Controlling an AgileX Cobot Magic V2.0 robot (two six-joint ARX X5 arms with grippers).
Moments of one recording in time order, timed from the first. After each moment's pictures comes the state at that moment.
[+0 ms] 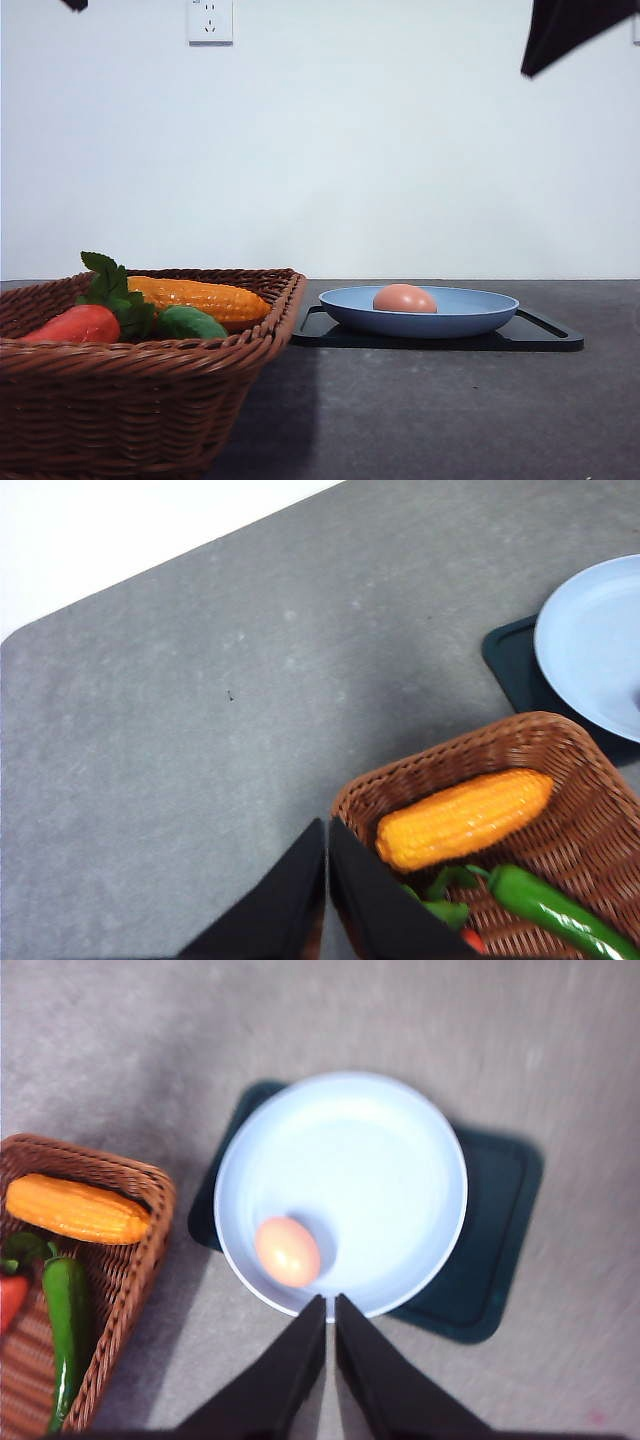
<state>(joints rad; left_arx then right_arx) -0.65 1.09 1.21 -0.77 -0.48 -0.02 0.29 1.29 1.38 -0.87 -0.20 0.13</state>
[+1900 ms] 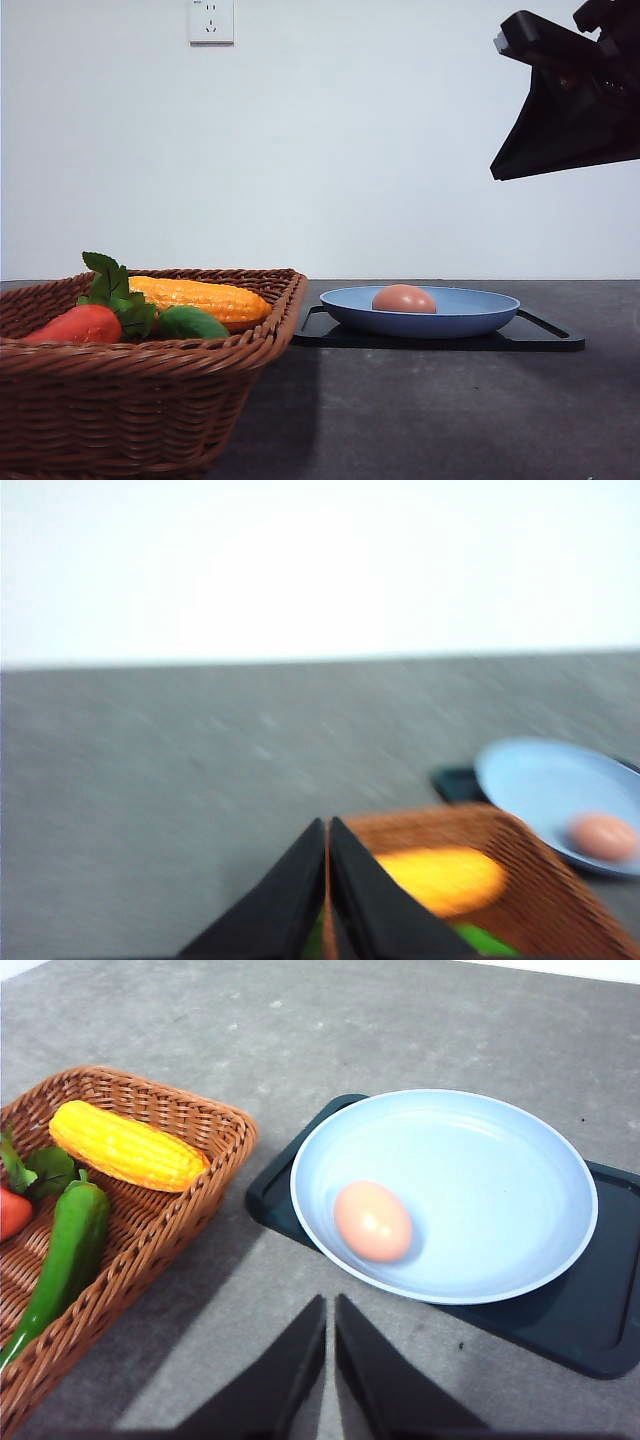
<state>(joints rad) -0.41 0.19 0.42 -0.31 -0.21 -0.06 0.70 0.82 0.42 0.01 0.14 0.19</state>
